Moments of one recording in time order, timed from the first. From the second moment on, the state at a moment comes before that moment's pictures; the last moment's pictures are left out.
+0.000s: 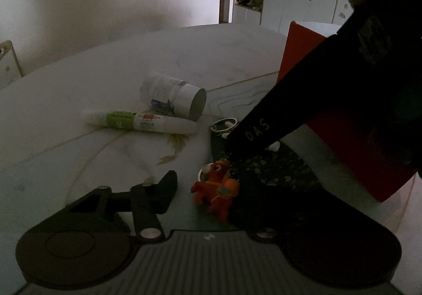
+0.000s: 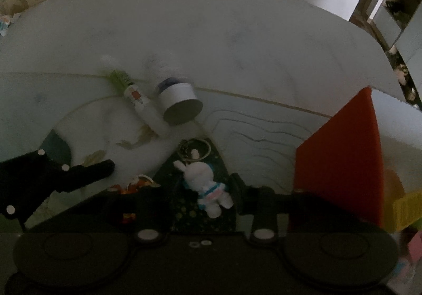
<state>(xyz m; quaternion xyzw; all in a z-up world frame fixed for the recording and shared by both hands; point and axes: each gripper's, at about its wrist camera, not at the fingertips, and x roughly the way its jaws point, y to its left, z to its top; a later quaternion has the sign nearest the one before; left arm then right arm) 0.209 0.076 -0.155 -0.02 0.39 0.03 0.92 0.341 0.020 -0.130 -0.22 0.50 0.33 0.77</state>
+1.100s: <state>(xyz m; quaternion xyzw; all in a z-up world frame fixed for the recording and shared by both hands) 0.178 0.073 -0.079 -0.07 0.37 0.04 0.92 0.288 -0.045 -0.028 -0.13 0.45 0.36 0.81</state>
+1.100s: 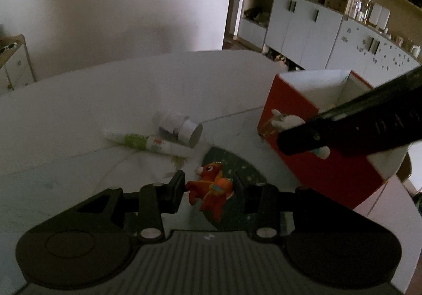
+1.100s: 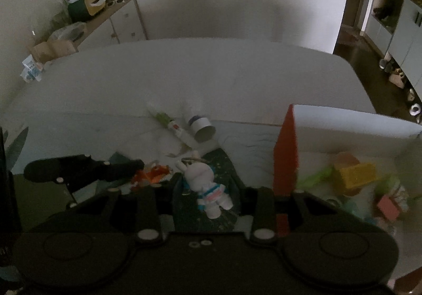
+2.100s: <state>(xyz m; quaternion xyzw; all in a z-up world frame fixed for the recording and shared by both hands) 0.226 -0.053 -0.013 -0.03 0.35 0.03 0.93 0.329 -0.203 -0.012 -0.12 0.43 0.35 0.83</state>
